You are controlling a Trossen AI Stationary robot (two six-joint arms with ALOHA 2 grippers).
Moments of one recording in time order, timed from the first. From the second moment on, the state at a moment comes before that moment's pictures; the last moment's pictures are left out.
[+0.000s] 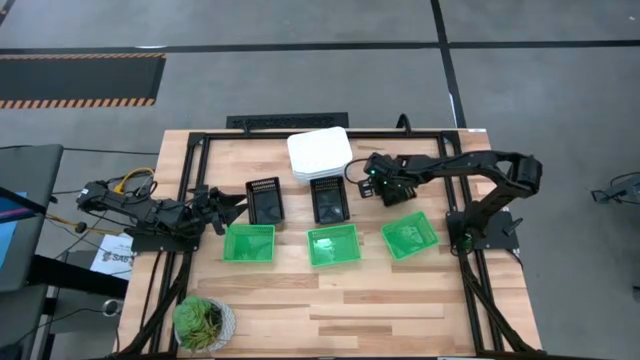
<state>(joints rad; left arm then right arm) -0.31 0.07 0.03 0.01 -0.67 -0.68 -0.39 1.55 0.82 -0.43 0.13 0.87</state>
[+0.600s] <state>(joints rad) -0.31 0.07 0.03 0.01 -0.67 -0.69 -0.32 1.15 0.82 -0.35 0.19 0.66</state>
